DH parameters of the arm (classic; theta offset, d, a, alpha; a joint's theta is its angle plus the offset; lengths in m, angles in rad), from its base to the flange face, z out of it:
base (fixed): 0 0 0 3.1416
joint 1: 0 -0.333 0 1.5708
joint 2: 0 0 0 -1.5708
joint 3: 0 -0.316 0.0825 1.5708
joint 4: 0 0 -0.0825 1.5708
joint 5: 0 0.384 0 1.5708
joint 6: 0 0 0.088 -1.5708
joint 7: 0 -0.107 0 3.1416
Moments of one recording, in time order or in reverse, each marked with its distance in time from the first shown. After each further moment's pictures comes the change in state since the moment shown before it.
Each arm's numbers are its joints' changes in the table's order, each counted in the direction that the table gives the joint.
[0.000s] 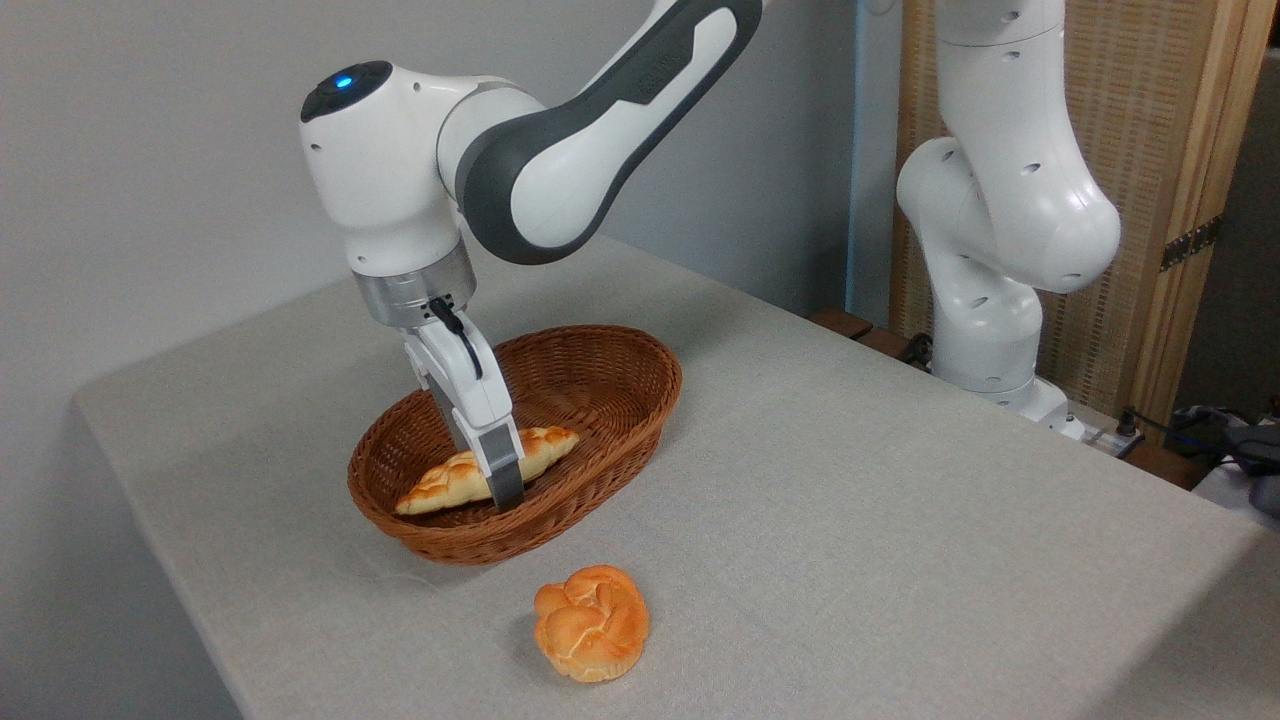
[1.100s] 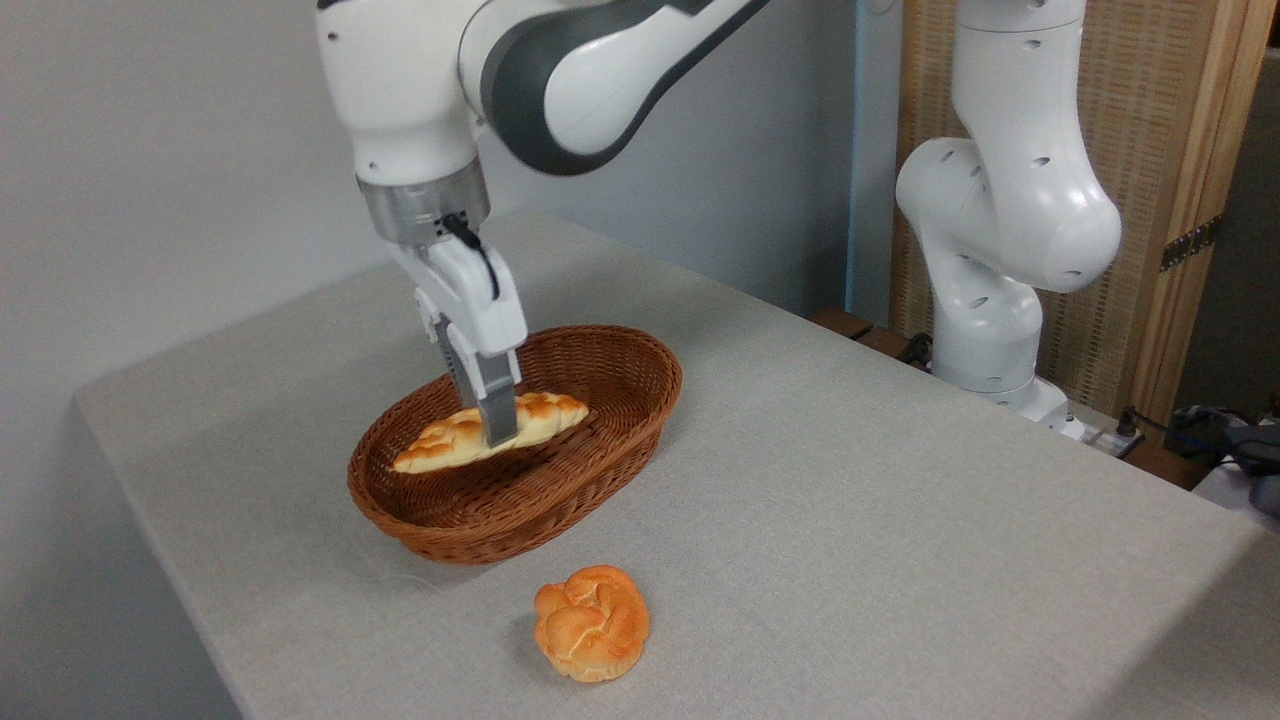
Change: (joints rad) arm -0.015 -0.133 -0.020 -0.006 -0.001 -0.080 0.003
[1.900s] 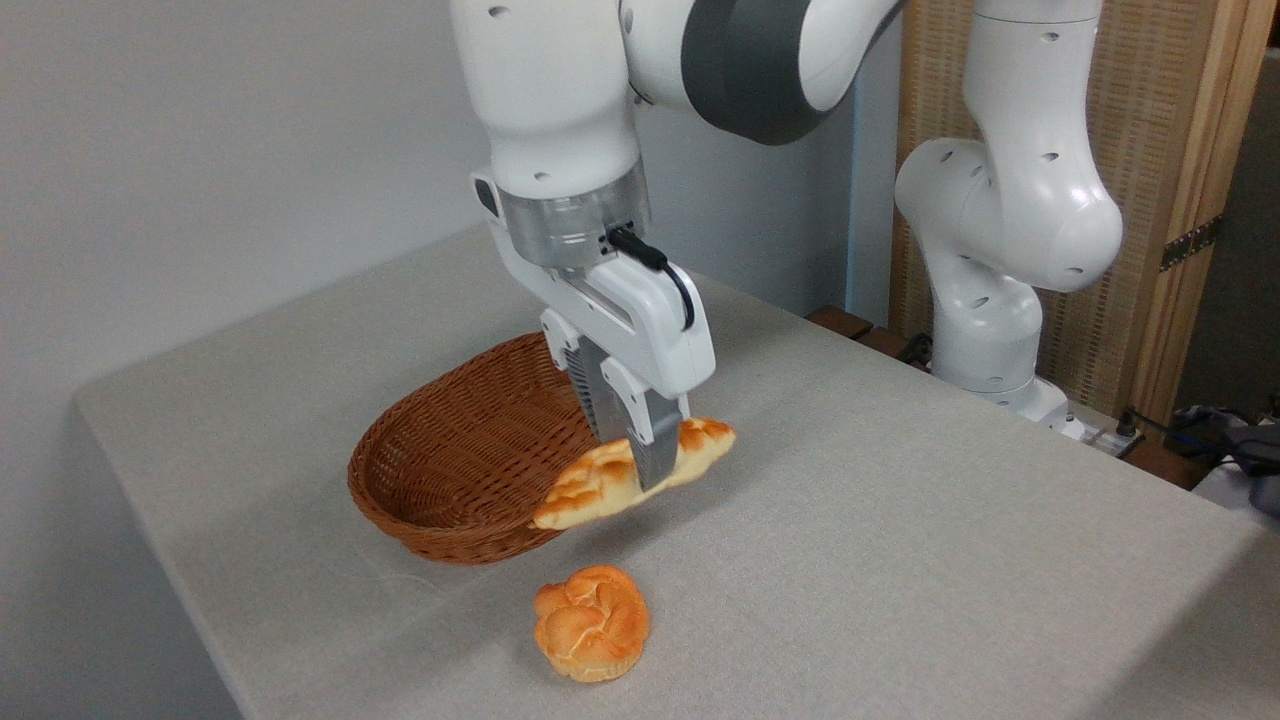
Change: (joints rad) arm -0.022 -0.090 -0.278 0.018 0.029 -0.165 -0.246
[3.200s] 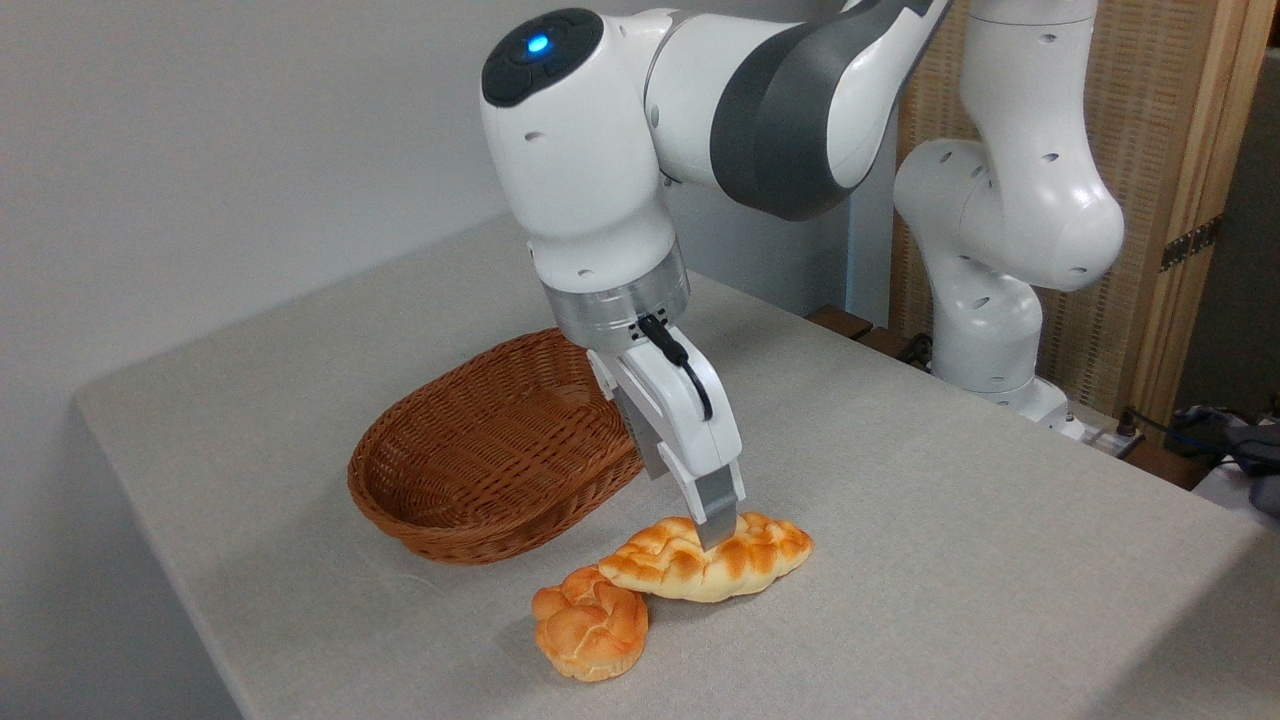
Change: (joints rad) arm -0.030 0.027 -0.006 0.071 0.019 0.013 -0.194
